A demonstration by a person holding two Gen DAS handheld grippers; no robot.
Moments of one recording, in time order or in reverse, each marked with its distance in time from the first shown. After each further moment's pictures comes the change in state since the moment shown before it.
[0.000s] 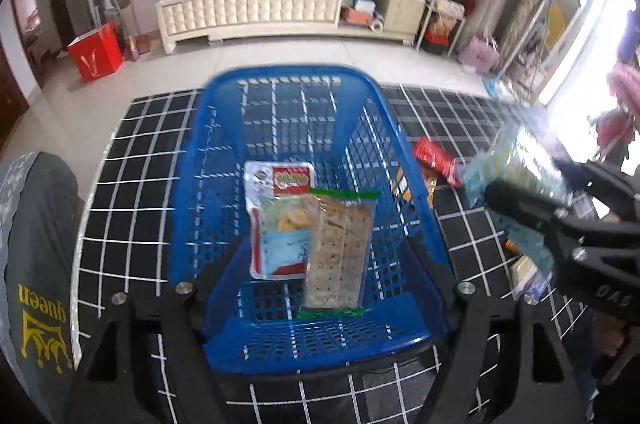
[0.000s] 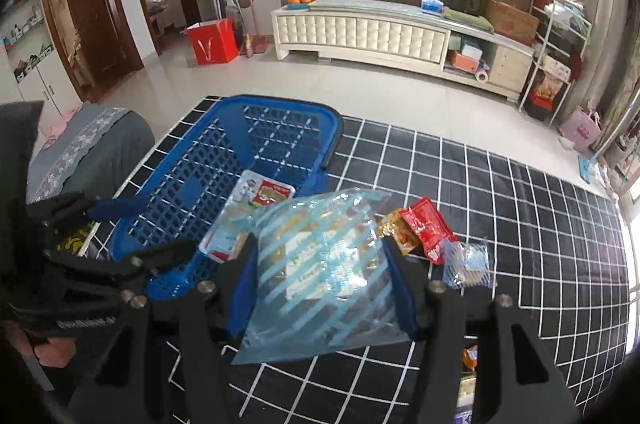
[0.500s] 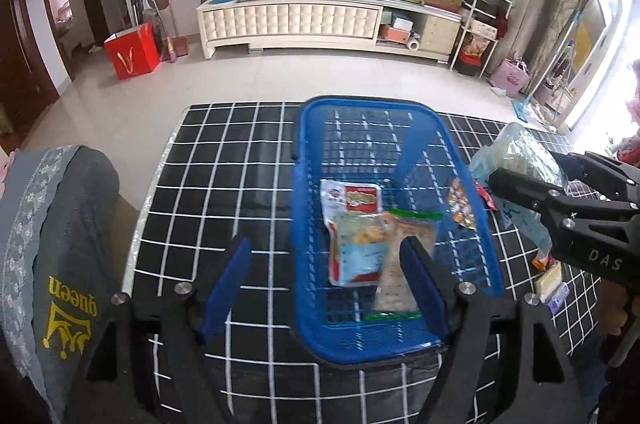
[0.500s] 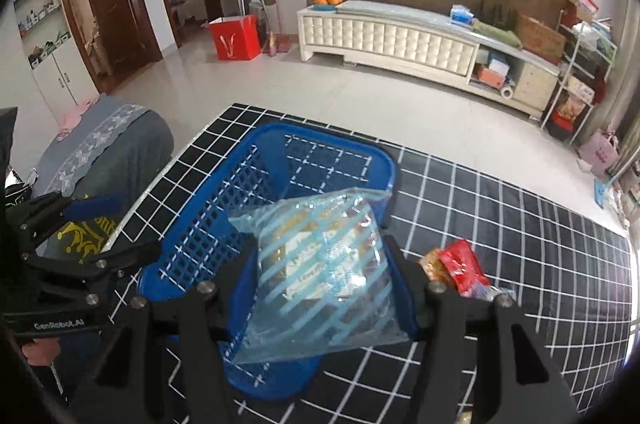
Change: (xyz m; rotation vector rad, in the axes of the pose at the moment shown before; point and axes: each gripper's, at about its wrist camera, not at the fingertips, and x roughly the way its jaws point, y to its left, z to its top) left arm -0.028 0.067 0.018 -0.054 -0.026 0.105; right arm 0.033 0.038 0.048 -0.054 0.020 0.058
